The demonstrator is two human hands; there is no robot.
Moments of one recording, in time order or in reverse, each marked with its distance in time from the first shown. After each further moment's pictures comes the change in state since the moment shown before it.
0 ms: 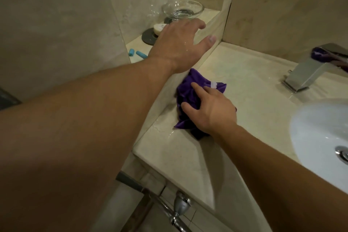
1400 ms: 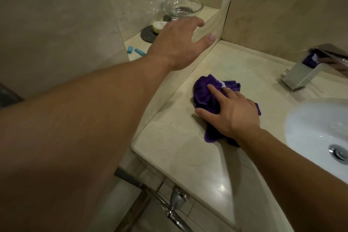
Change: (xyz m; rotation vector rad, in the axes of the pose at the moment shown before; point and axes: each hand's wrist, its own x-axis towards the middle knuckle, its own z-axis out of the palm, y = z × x) left_hand 0.001 -0.003 0.001 -0.094 -0.046 -0.057; right_hand -0.017 0.047 -0.017 -0.155 -0.087 0.030
